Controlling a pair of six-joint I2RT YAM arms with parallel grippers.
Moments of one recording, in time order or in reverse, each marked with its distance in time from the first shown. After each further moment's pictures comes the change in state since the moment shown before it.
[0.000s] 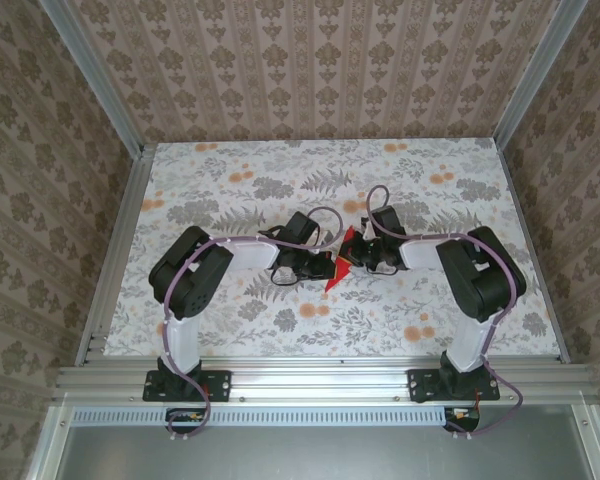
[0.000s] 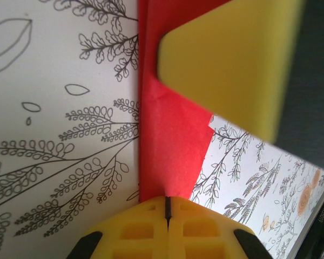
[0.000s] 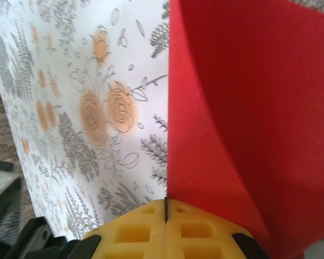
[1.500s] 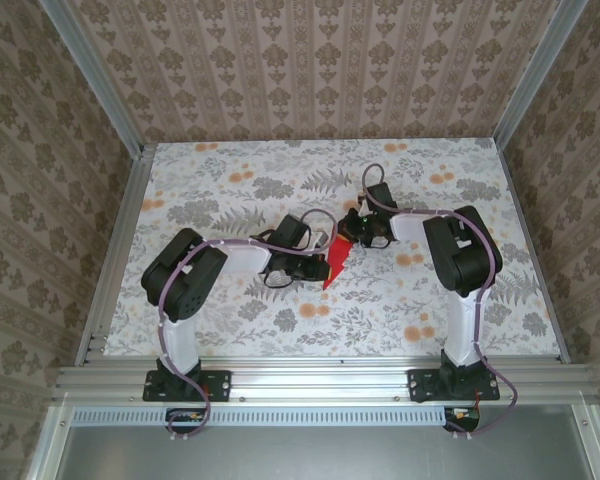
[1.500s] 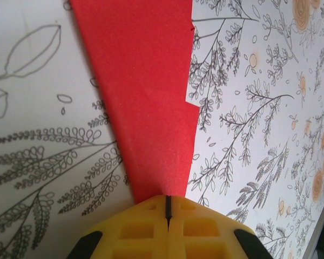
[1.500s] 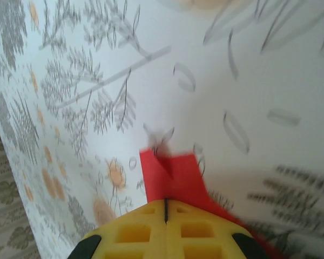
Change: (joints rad) left arm 0.026 -0.043 -0.103 0.085 0.023 0.107; right arm -0.068 0.219 0.333 -0.145 0.025 -0.023
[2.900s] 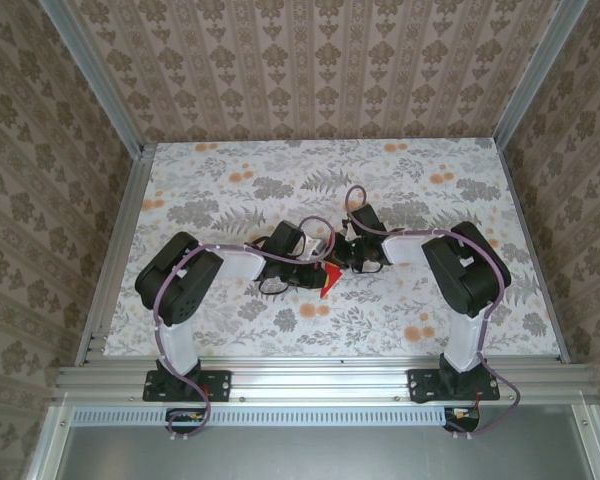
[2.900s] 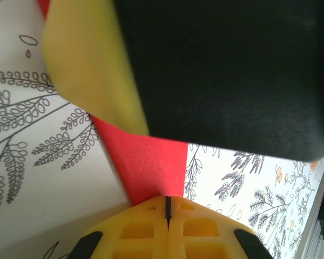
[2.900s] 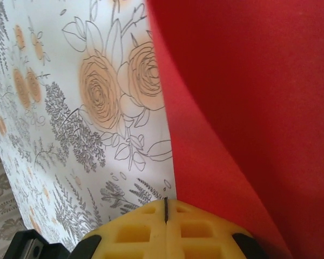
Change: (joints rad) left arm 0.007 -0.043 -0.096 0.087 0.045 0.069; right arm 0.167 -0.152 -0.202 0.011 0.011 0.013
